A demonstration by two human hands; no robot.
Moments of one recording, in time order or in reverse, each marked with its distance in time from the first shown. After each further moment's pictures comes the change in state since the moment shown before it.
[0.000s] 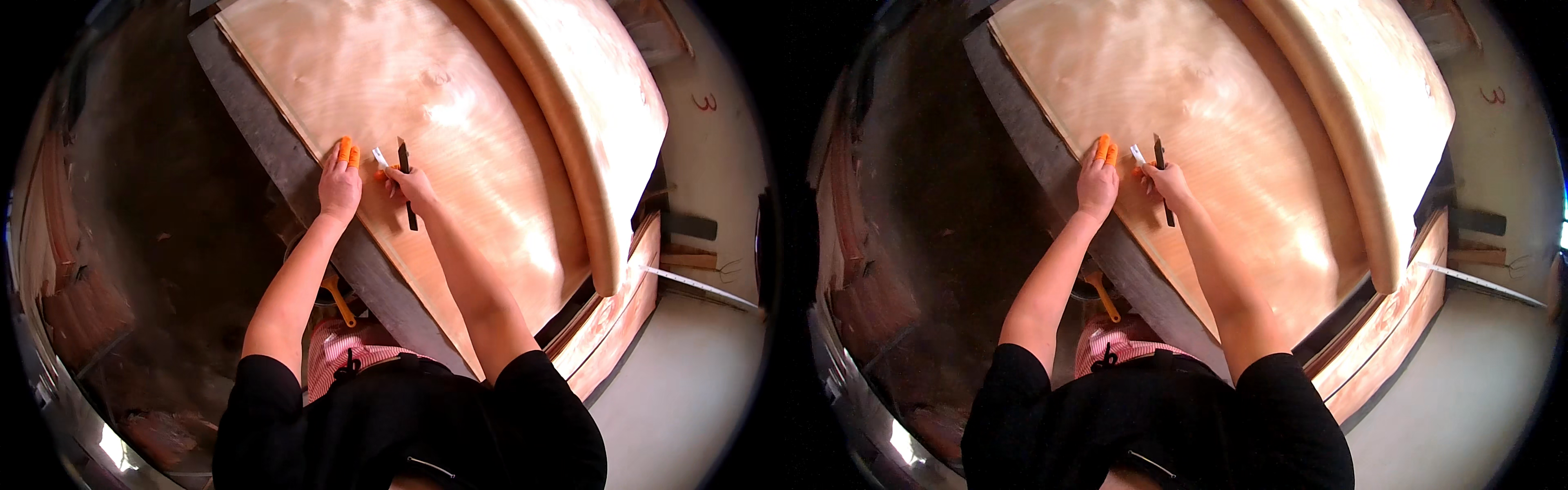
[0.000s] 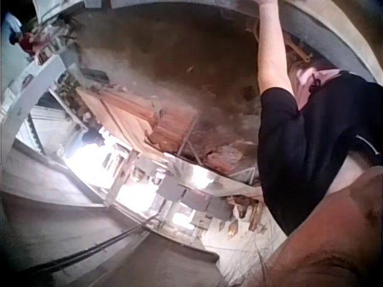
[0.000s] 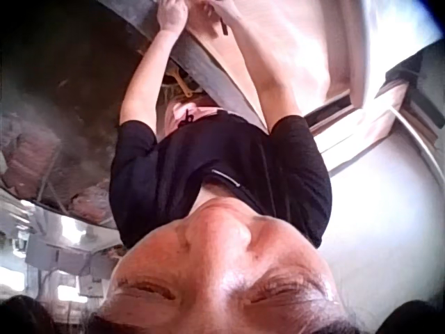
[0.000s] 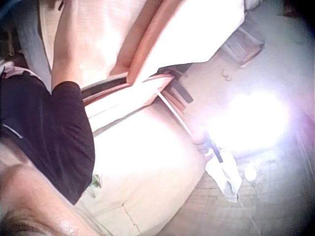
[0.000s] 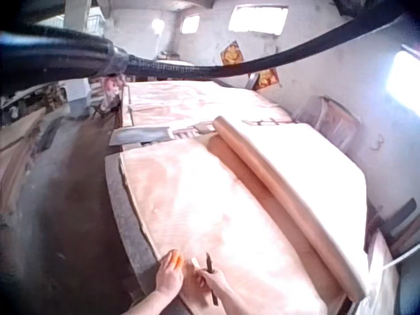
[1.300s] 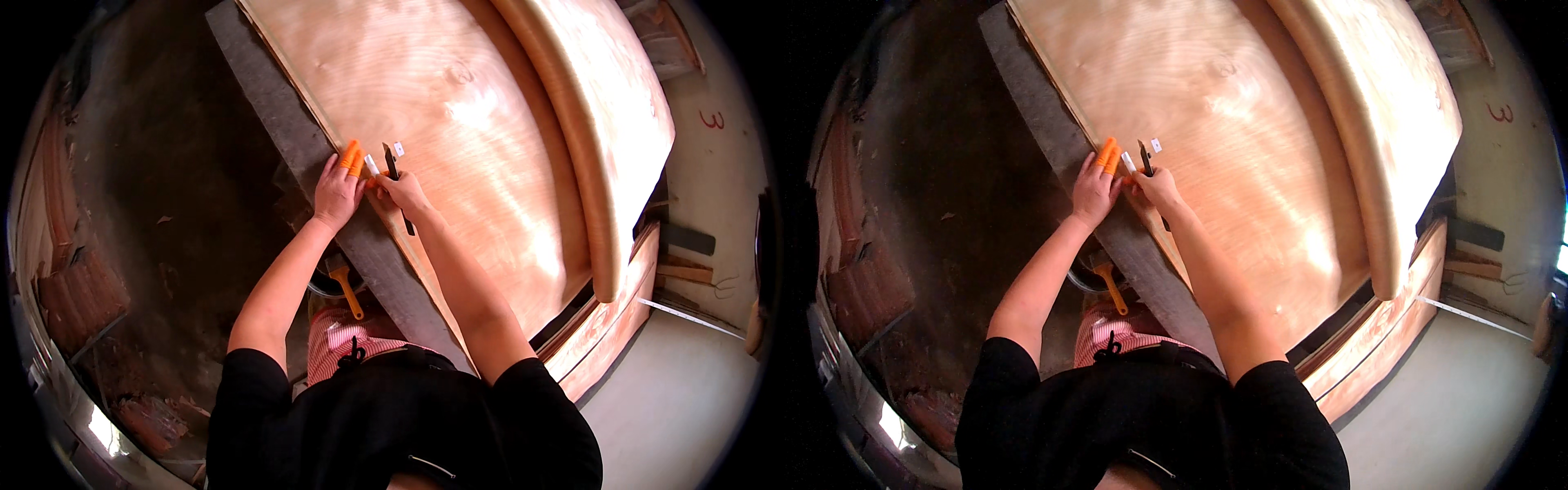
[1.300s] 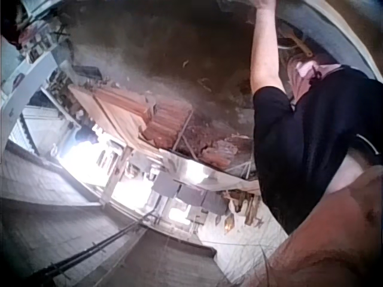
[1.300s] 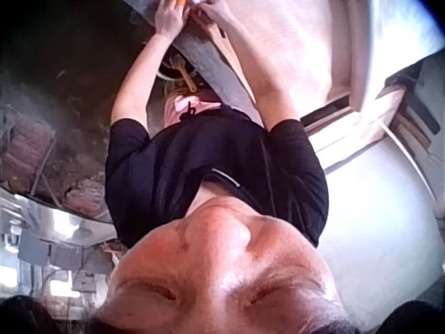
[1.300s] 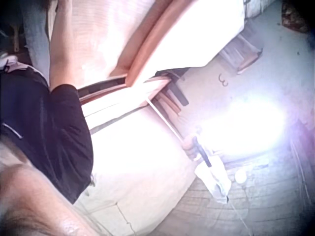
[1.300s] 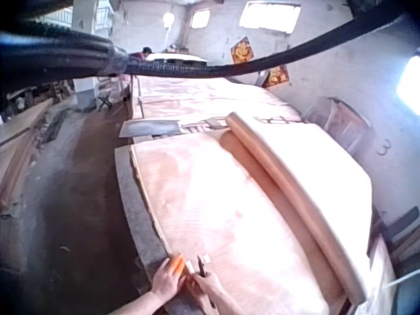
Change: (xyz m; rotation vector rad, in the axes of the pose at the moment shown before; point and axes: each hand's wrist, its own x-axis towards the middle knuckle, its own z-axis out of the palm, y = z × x) left_hand -0.029 -0.032 -0.029 -0.176 -0.141 0.063; right_hand -0.009 0.003 0.050 -0.129 -0.015 0.014
